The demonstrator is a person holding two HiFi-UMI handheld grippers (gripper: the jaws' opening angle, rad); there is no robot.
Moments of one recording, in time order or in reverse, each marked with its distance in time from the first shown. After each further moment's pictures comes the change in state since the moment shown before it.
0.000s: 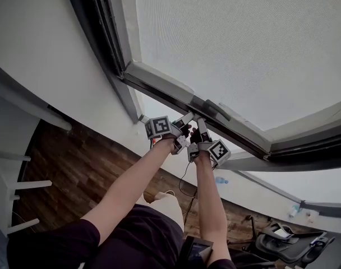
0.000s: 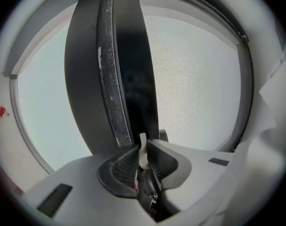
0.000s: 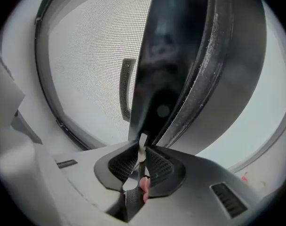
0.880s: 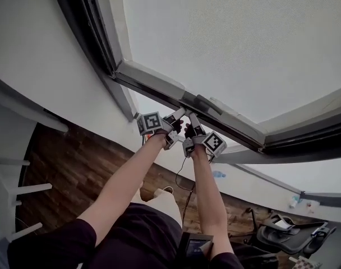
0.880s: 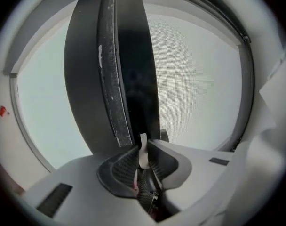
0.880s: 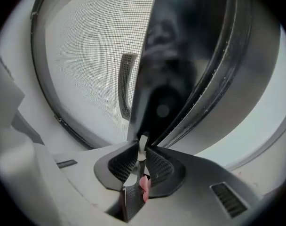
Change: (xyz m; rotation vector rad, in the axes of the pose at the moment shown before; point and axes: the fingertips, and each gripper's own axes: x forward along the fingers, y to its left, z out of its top) left arm 0.000 -0.003 -0.002 -0.047 0.029 -0.009; right arm -0.004 -0.008 -0.002 -0.031 0.079 -0.101
